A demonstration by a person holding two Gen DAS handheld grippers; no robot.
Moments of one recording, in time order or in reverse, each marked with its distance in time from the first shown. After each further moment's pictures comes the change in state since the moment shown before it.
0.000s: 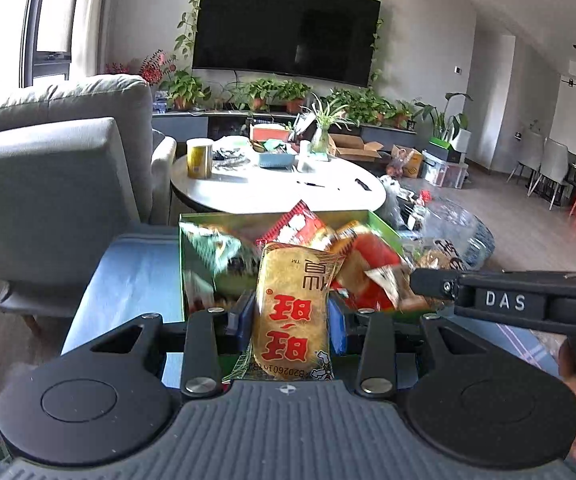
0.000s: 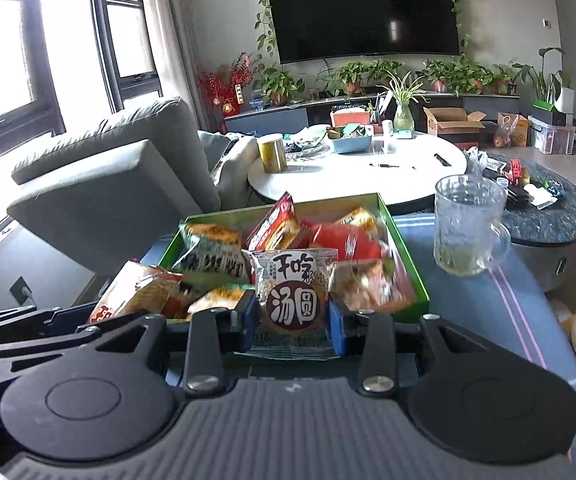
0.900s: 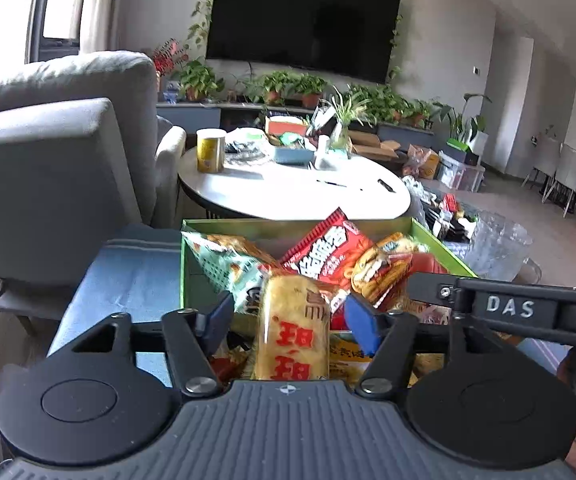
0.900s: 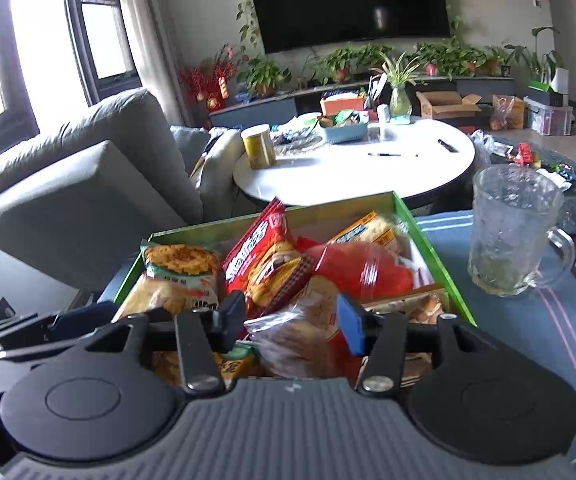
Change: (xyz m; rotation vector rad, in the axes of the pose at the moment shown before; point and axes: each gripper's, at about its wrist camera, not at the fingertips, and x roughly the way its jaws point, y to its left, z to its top) left arm 0.063 0.020 0.011 -0.034 0.002 0.031; right arm 0.062 -0.001 0.014 0.059 0.007 -0.021
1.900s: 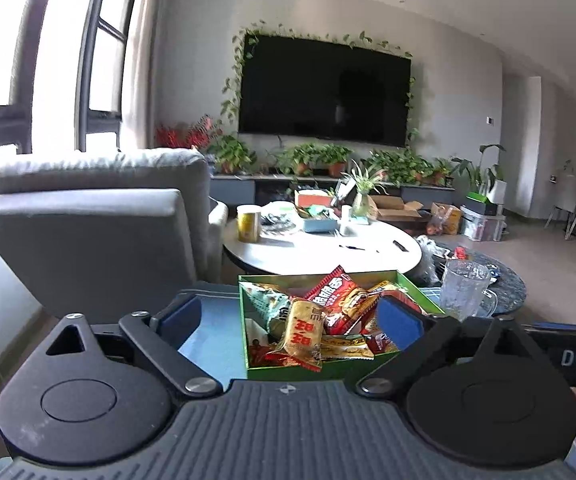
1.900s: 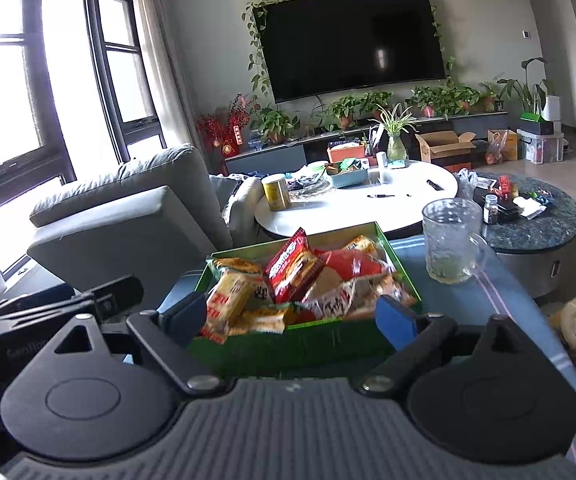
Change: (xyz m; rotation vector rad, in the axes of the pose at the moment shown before) left arm -0.160 -0.028 -0.021 0.033 -0.209 0.122; right arm -0.139 0.010 -0.030 0.015 -0.123 0.038
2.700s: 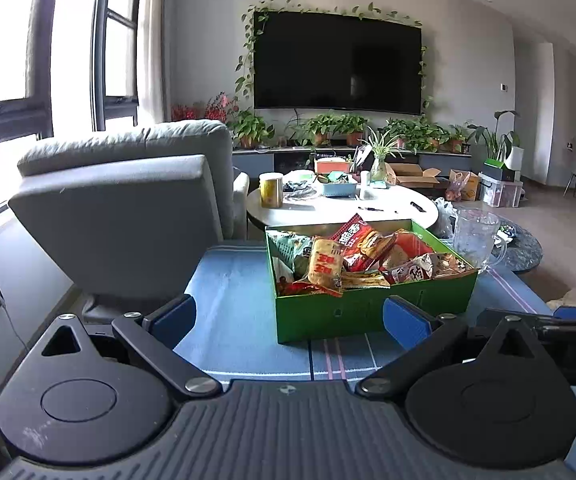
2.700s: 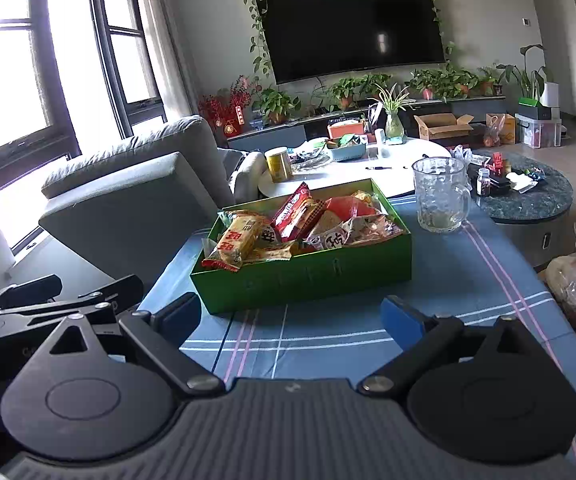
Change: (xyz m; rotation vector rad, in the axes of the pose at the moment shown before) left arm -0.038 0.002 -0.034 0.037 0.089 0.061; right arm -0.026 0.007 -0.042 -0.017 0.054 0.000
